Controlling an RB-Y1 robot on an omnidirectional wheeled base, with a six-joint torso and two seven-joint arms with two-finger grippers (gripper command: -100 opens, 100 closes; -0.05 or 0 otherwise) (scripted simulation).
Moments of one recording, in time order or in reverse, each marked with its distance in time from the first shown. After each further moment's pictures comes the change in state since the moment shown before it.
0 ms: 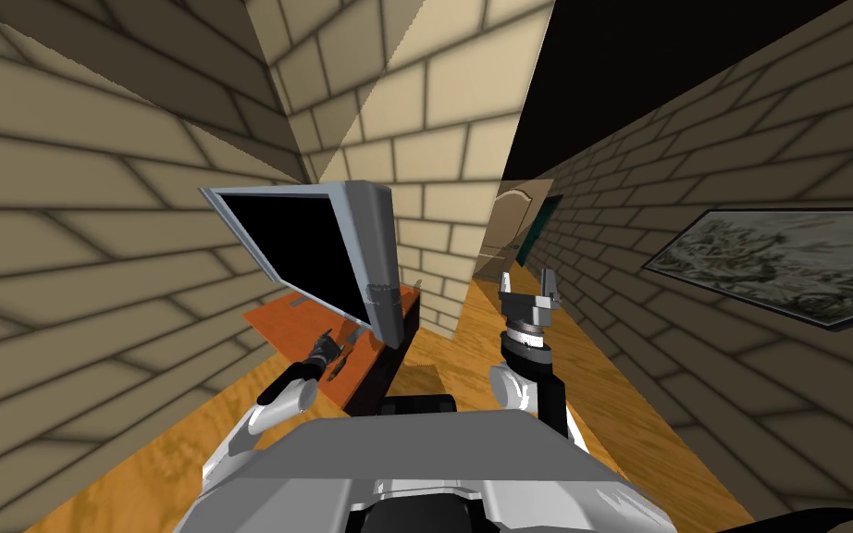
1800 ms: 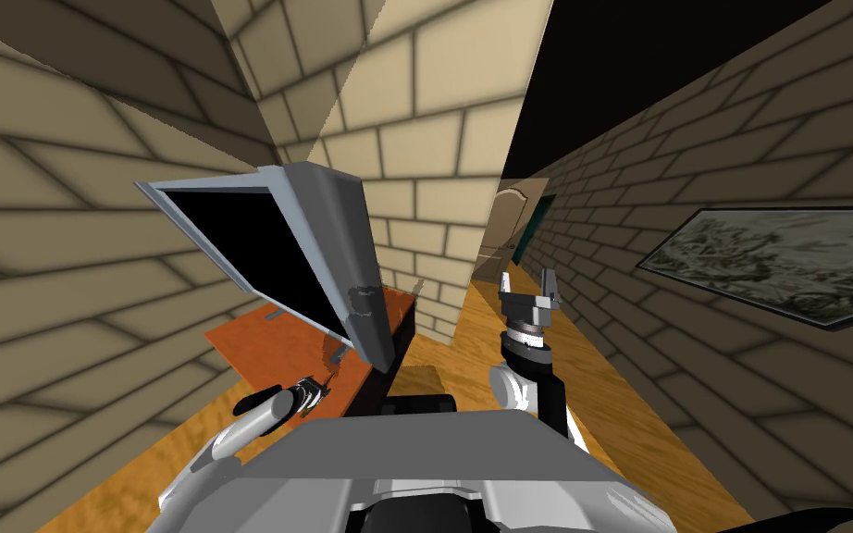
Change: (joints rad) left arm -0.076 0.104 0.100 0.367 0.227 0.411 0.197; right arm 0.000 0.000 0.000 0.000 0.000 0.000 0.000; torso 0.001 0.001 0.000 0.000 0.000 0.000
